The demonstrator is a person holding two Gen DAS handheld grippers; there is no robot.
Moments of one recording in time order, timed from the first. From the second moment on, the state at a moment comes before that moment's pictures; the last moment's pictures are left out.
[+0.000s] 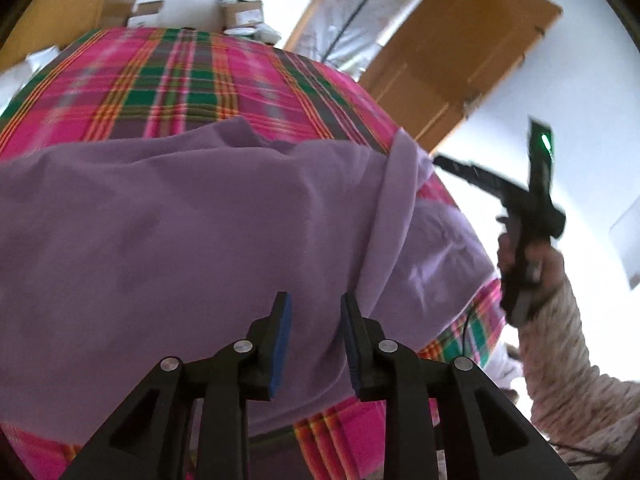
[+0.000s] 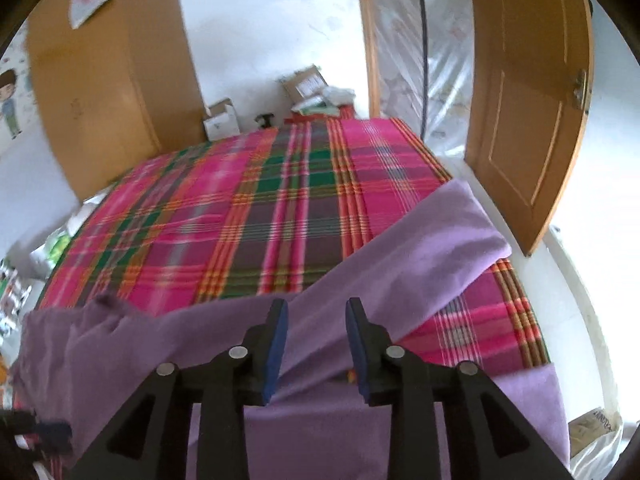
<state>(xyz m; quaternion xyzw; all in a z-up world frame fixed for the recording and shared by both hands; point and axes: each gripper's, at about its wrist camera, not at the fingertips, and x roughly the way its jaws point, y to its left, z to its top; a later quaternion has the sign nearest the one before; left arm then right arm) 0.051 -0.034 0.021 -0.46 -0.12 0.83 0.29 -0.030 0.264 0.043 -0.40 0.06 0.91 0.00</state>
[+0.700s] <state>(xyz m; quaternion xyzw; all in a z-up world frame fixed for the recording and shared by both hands) 0.035 -0.004 0.010 -0.49 -0.06 0.82 0.30 -0.114 0.279 0.007 -0.49 0.09 0.86 0.08</state>
